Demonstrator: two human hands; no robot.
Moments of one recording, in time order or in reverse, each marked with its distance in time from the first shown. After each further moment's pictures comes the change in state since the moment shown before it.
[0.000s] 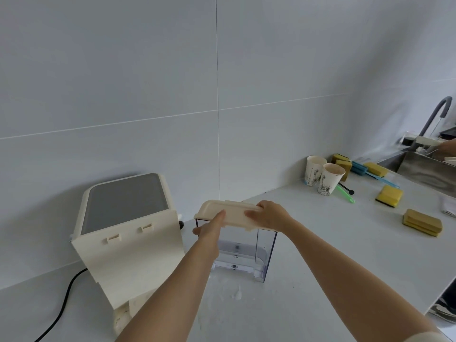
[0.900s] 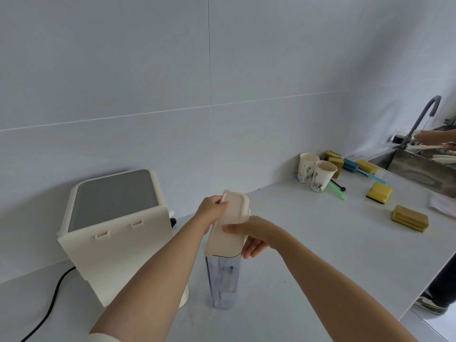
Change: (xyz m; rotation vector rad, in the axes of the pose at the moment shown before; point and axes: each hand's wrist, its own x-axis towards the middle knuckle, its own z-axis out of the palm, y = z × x) left_hand -0.005 0.032 0.013 0.714 -0.270 0.430; right_hand -0.032 -0.007 0.014 0.320 -0.388 0.152
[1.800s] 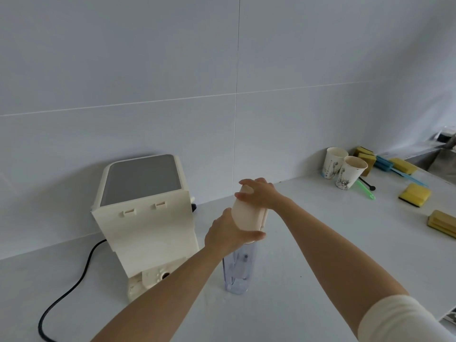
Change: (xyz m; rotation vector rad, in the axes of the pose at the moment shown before) left_hand -0.063 -0.033 0.021 0.340 0.110 -0.077; right_hand 0.039 -0.035 -0.010 -0.407 0.250 -0.276
